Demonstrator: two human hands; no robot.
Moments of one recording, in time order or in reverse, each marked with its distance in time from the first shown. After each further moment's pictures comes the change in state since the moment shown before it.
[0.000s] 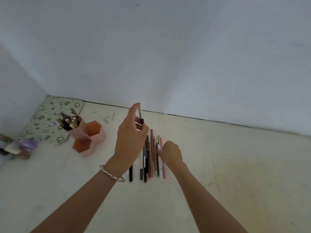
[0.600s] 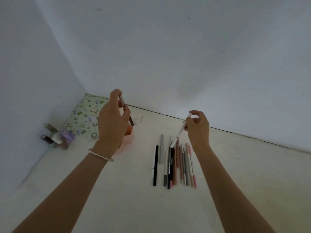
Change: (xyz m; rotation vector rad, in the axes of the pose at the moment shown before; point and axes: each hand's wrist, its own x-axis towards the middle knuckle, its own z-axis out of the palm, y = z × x) left_hand 0.050 -0.046 -0.110 0.370 0.390 0.103; right_hand 0.001 -0.096 -0.060 0.788 0.278 -0.243
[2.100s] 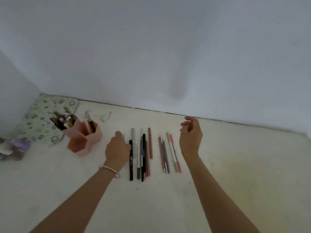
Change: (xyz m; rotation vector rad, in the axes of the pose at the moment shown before) left_hand -0.102 0.011 0.098 0.227 -0.697 -0.317; right_hand -0.006 0.072 -0.074 -0.140 0.318 -0.080
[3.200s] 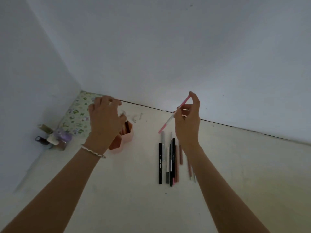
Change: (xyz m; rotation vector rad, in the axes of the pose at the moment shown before) left_hand 0.047 -0.048 -0.141 0.353 0.512 0.205; right_hand -0.035 -0.098 0.090 0.185 -0.255 -0.204
